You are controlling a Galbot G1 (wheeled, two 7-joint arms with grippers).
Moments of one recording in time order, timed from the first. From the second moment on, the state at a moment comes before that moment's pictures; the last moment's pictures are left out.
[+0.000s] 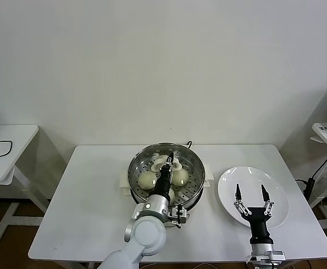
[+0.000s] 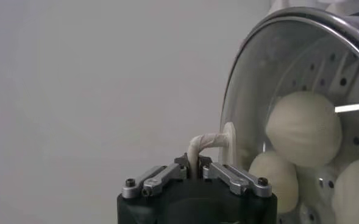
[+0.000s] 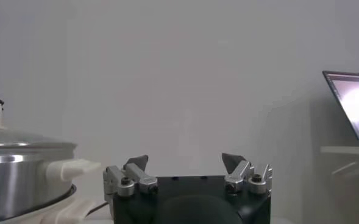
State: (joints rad) left arm 0.98 -1.37 0.17 -1.85 1.45 0.49 0.24; right arm -1.50 1.31 0.58 1.71 0.23 0.56 0.06
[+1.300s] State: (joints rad) left arm 1.35 -1.29 -0.02 -2.21 1.15 0.31 0.04; right arm -1.53 1.29 0.60 1.76 0.23 0.54 0.07
